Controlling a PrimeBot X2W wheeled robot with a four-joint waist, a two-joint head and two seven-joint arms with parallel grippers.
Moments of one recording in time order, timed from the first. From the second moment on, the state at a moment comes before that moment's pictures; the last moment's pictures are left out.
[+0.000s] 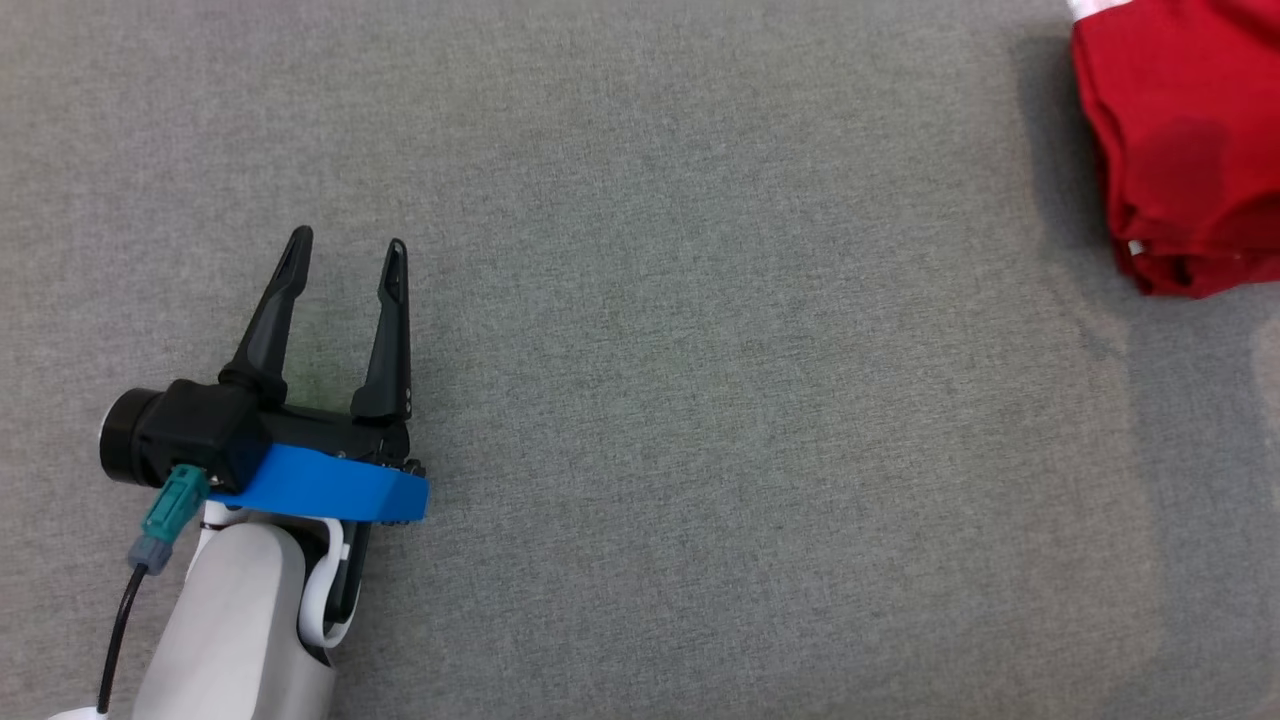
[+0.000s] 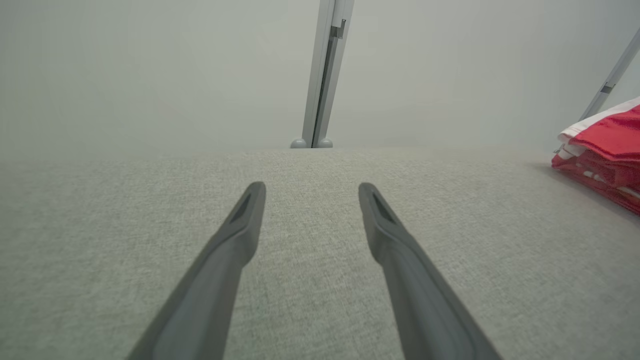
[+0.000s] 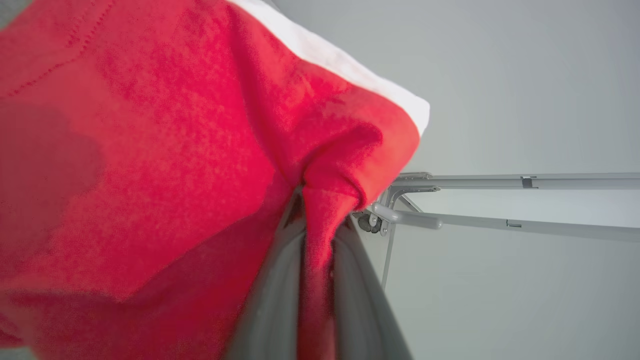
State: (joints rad) left arm -0.35 0.18 -0.18 0.20 -0.25 -0.12 -0.26; right arm -1.04 -0.81 0.64 0.61 0.18 0.13 0.34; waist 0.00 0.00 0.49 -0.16
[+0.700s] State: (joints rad) left arm -0.38 0.18 -0.21 0.19 -0.26 -0.11 -0.24; right arm -0.99 -0.69 0.28 0.81 -0.09 0.13 0.03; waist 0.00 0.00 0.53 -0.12
